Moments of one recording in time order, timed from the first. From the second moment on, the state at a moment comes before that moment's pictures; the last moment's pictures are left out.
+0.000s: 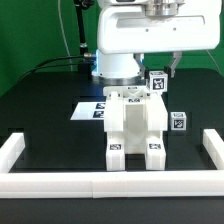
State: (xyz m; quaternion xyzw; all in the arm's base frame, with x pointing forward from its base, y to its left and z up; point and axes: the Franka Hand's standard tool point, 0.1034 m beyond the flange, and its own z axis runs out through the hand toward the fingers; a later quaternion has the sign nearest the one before) arm 0.529 0.047 0.135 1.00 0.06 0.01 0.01
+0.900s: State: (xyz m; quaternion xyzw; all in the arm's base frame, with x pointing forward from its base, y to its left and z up) arm 0.535 0.044 0.128 1.00 0.06 0.03 0.01
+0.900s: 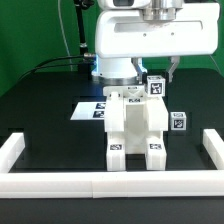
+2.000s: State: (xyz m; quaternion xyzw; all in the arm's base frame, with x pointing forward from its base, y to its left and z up) arm 0.537 0.044 0.128 1.00 0.06 0.03 0.01
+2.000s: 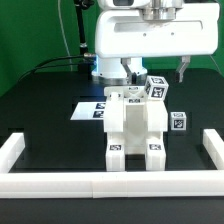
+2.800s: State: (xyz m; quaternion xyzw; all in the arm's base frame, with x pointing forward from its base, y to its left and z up) arm 0.538 0.048 0.118 1.00 0.05 0.04 0.00
